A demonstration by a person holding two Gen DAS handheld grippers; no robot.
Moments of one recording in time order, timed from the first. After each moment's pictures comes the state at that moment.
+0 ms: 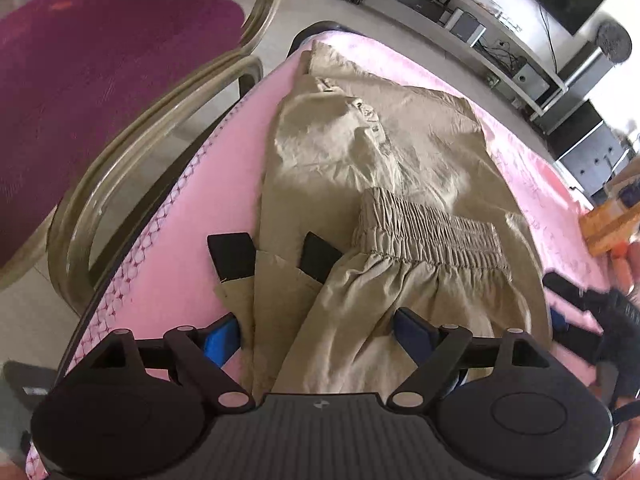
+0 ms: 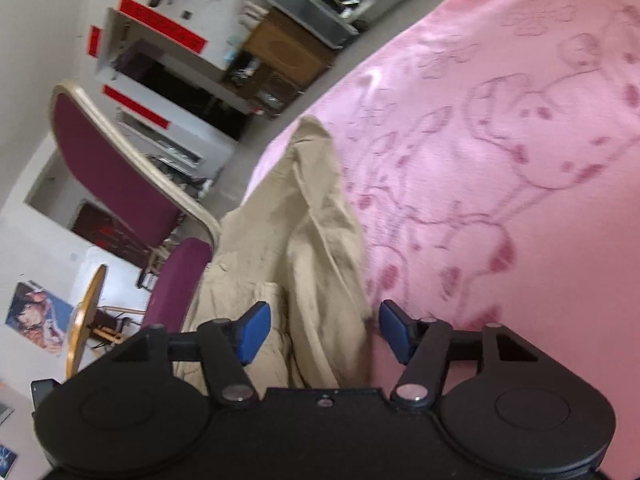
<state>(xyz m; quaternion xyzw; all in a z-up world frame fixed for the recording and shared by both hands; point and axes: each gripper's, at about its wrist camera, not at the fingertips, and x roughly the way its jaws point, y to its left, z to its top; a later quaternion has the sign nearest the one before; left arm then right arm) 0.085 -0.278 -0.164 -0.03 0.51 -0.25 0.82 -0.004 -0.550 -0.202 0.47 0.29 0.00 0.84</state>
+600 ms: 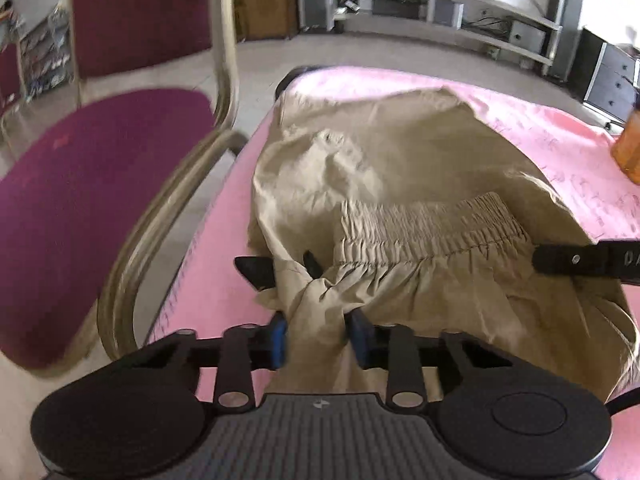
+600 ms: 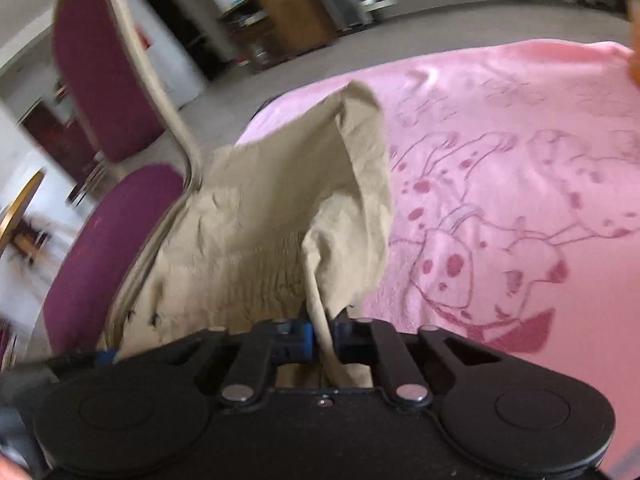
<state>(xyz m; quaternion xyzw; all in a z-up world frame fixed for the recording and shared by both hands) 0.049 -0.318 -0.135 0.13 0.41 -0.23 0.87 0.021 -0.462 -0.134 0.30 0.37 -0.08 0.88</state>
